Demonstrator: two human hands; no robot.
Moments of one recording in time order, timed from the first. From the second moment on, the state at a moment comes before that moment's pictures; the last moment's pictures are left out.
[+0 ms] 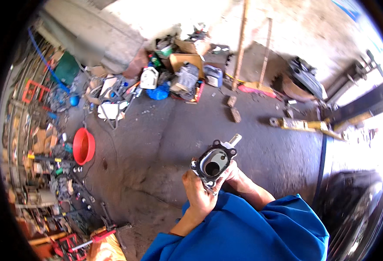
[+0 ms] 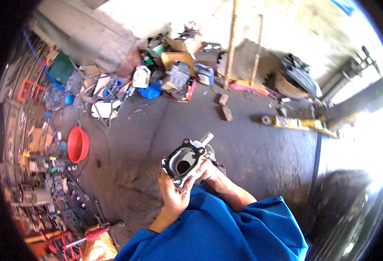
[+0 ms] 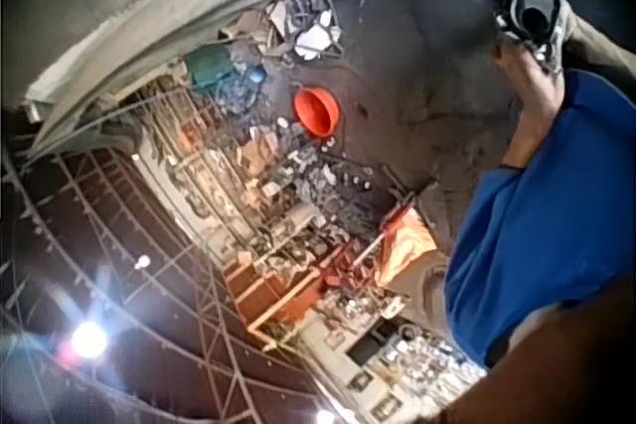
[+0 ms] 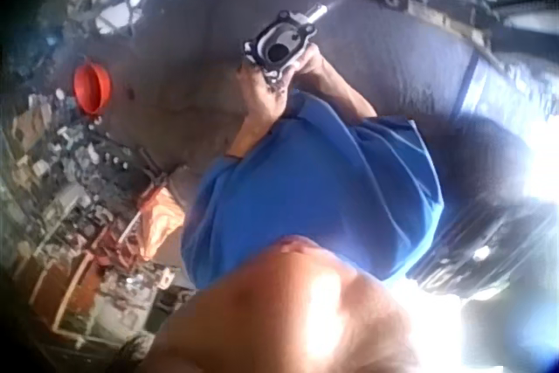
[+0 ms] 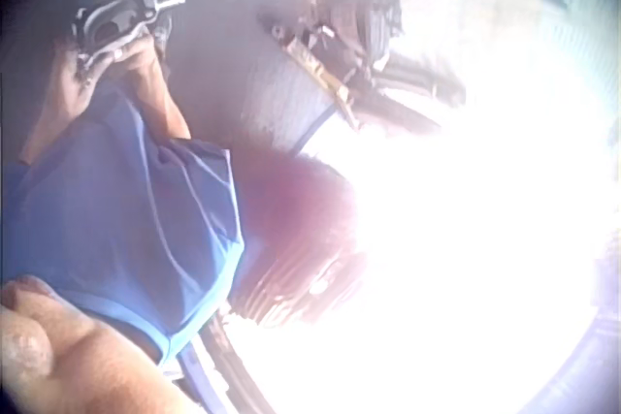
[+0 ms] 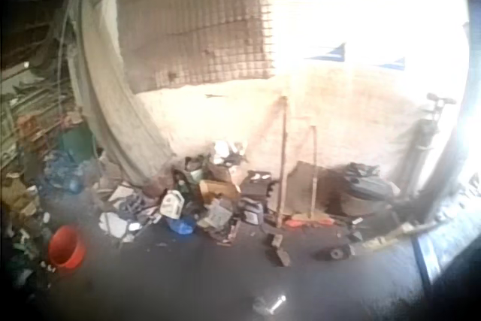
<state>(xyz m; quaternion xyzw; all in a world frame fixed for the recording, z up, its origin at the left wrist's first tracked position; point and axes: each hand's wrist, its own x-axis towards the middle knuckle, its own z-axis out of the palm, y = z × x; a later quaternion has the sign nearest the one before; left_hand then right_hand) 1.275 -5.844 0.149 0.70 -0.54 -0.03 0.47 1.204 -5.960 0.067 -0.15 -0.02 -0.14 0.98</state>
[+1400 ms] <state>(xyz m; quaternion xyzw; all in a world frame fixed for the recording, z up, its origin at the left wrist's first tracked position) 1.693 -6.443 0.073 0.63 -0.09 -0.38 0.68 1.595 -6.551 0.053 -0.32 0.30 -0.12 0.89</state>
